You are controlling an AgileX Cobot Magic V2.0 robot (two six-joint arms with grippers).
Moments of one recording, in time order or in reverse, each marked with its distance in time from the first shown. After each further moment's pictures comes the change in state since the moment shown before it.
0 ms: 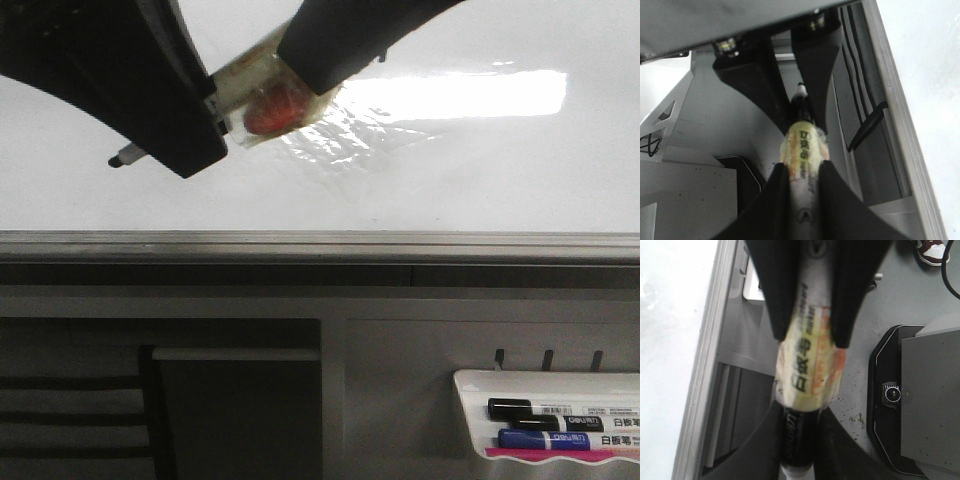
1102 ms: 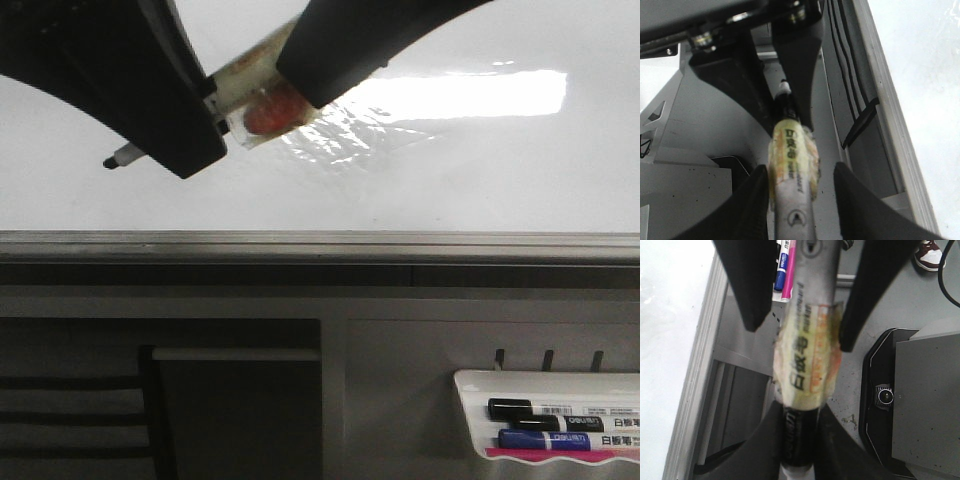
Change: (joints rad) left arm 0.002 0.000 0.000 -0.012 0.015 -0.020; right arm -0.001 0.006 0.000 -0.016 -0.025 0.014
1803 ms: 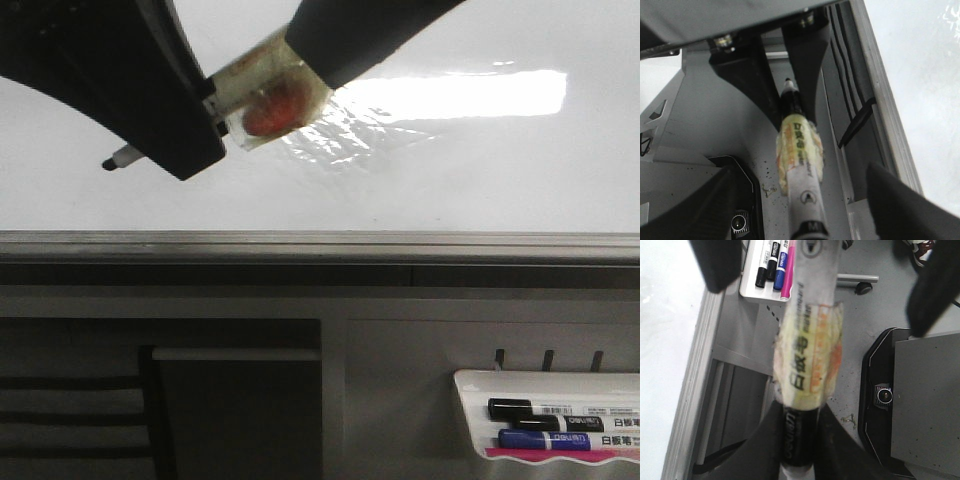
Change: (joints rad) left arm 0.000 0.000 0.000 0.000 0.002 -0.001; right arm 0.000 -0.044 0.000 -0.027 0.018 0.030
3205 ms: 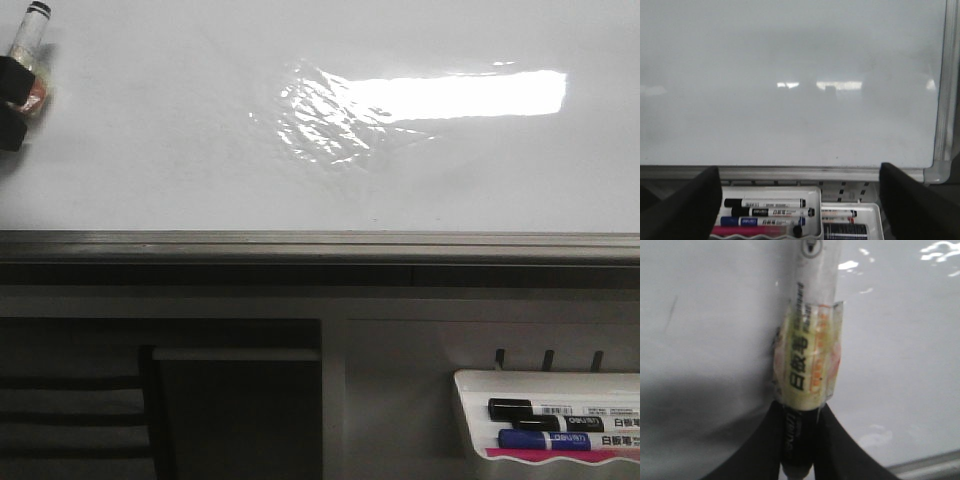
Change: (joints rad) left arm 0.512 -0.005 0.290 0.233 -0.649 -0.770; right arm -0.572 -0.701 0.354 -0.732 -0.149 1.200
